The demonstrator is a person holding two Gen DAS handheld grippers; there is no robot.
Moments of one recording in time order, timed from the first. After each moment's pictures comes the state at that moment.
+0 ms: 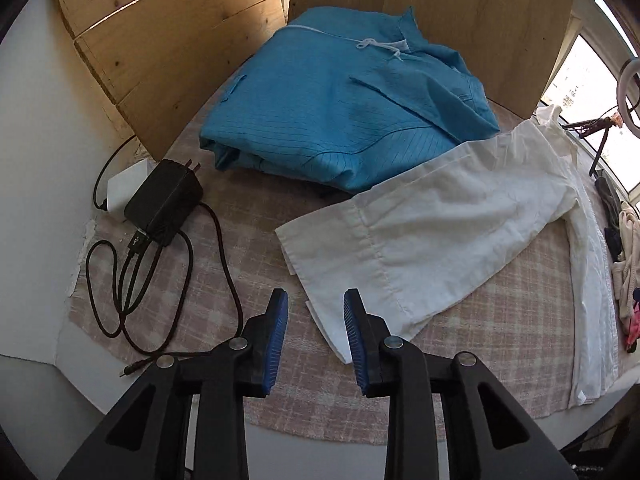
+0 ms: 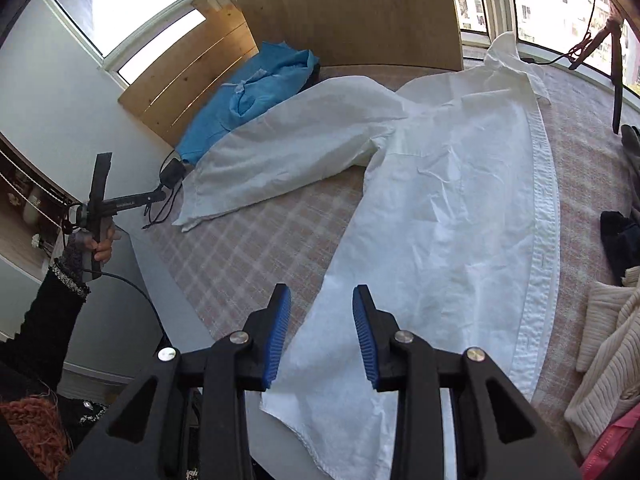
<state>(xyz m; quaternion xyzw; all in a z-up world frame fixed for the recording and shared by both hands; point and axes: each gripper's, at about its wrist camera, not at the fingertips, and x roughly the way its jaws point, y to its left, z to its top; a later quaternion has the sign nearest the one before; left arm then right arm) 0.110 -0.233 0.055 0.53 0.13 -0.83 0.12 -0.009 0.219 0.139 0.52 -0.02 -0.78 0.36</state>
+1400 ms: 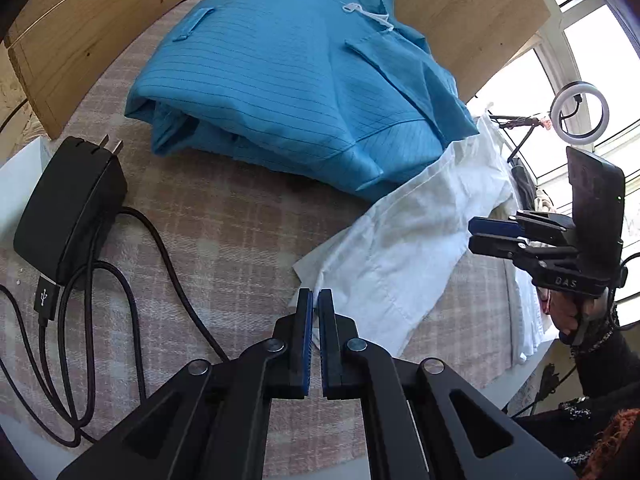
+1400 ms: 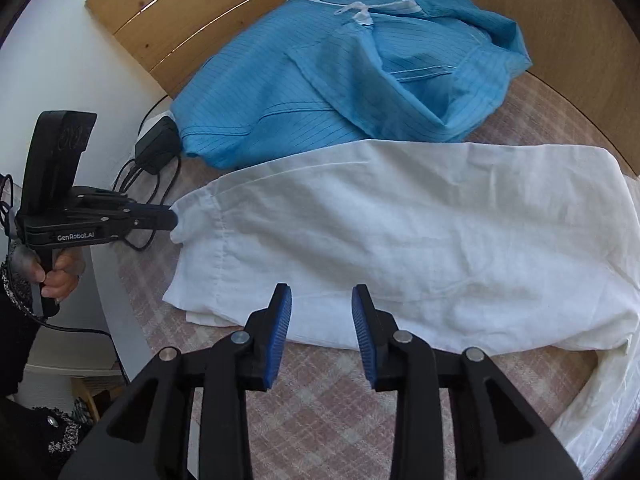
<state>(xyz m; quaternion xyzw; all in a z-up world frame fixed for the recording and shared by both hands) 0.094 -0.295 0.004 0.55 0.23 -0.80 -0.09 -0.059 -0.066 0.080 0.56 0.14 -0.72 0.38</state>
